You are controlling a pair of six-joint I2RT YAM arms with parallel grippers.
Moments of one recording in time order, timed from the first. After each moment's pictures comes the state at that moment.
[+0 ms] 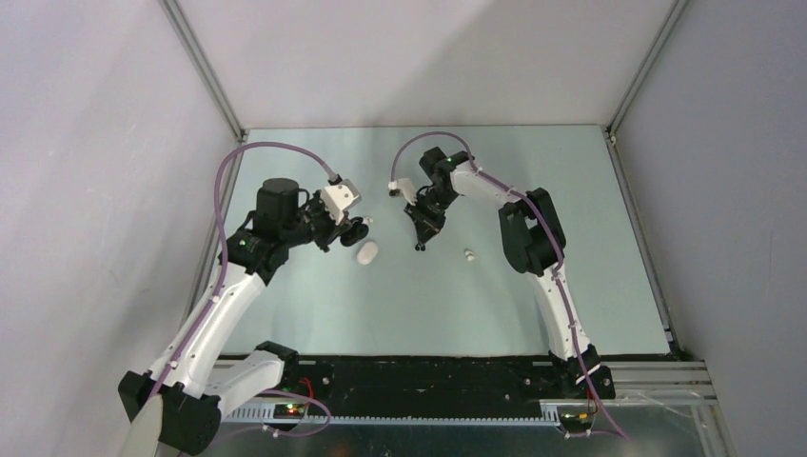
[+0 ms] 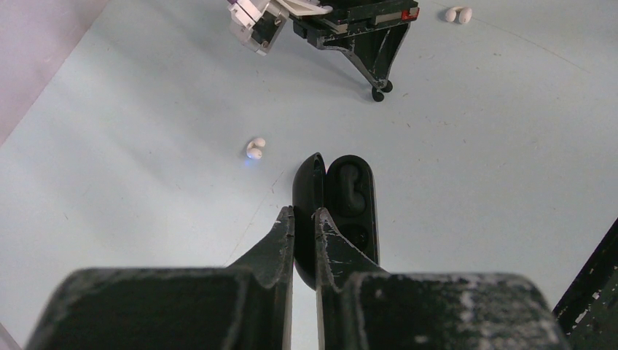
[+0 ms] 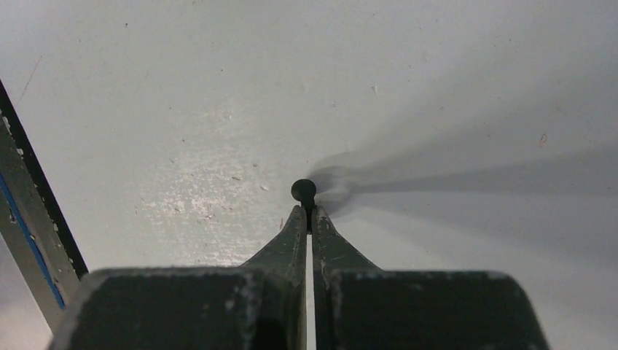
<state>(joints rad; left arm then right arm) -0.32 0.99 0.96 -0.53 0.42 0.49 0.56 2.37 2.00 -1.03 -0.65 -0.64</state>
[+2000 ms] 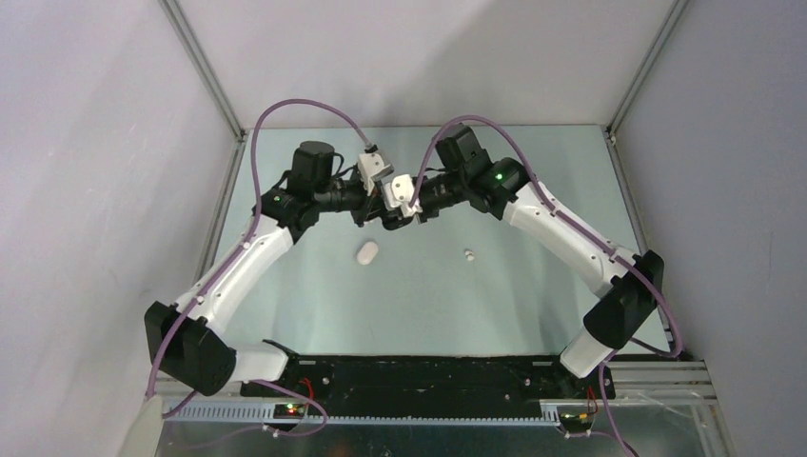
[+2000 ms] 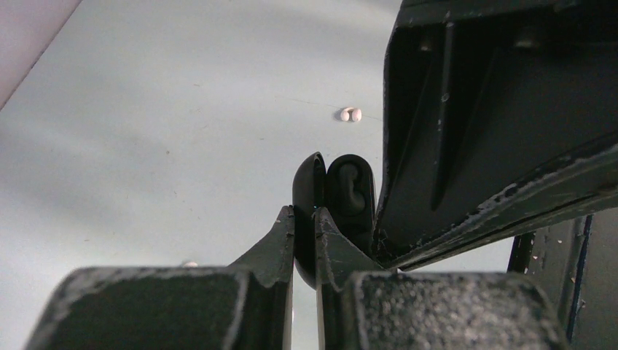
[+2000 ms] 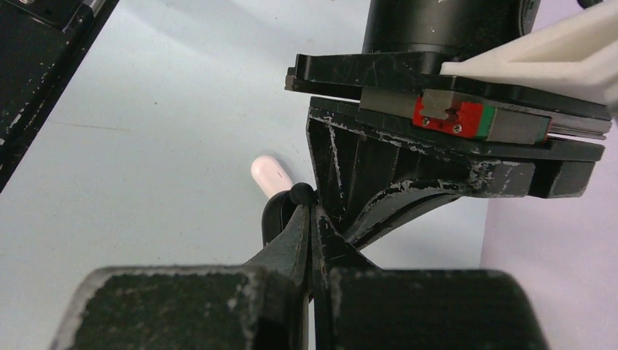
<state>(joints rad) -0.43 1.31 1.21 -0.45 0.68 0.37 0.75 1.63 1.68 -0.69 -0.76 -1.08</state>
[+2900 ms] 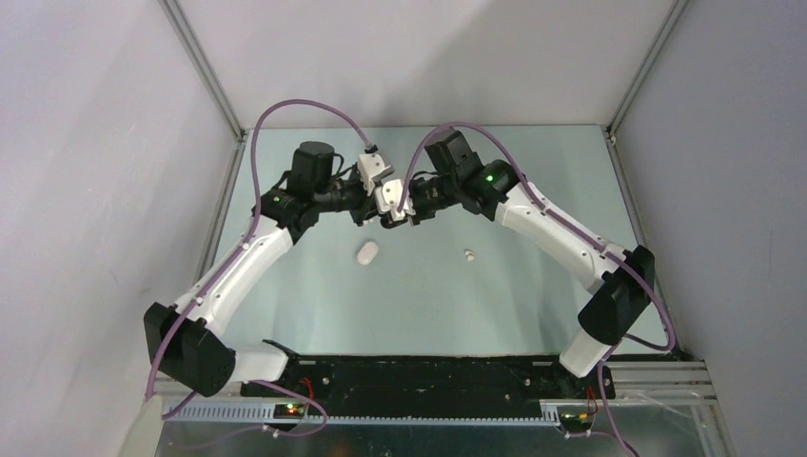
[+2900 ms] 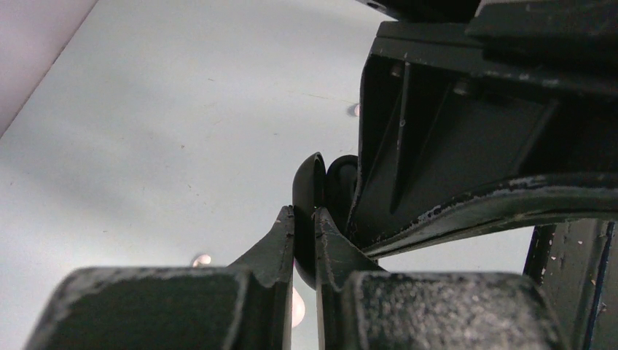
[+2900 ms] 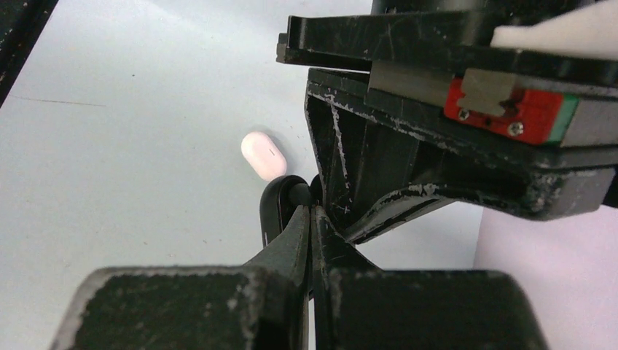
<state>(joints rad) -0.44 1.30 1.21 -0.45 0.64 0.39 0.77 1.67 1.68 -0.70 -0.66 -1.10</state>
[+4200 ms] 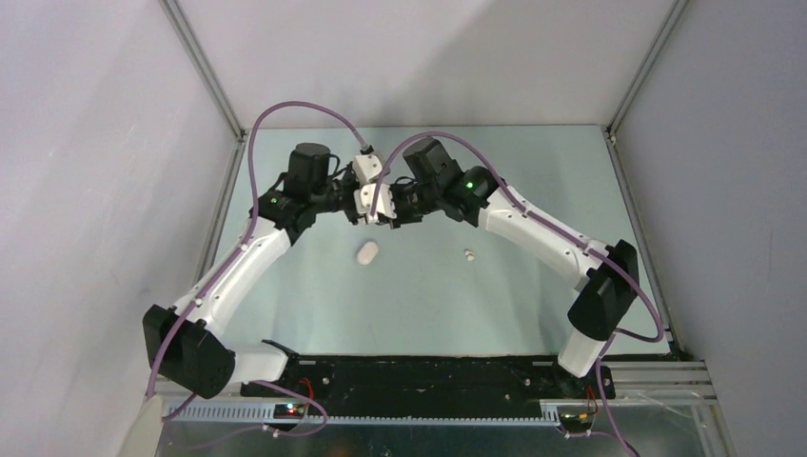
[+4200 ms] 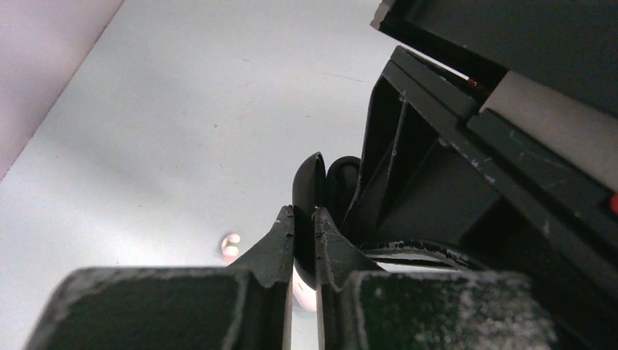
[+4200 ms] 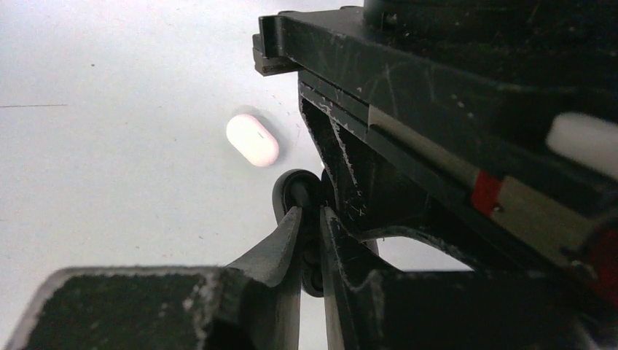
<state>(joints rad) -0.42 1.29 1.19 -0.45 0.57 0.44 0.84 1.73 1.70 -0.66 -0.45 -0.99</state>
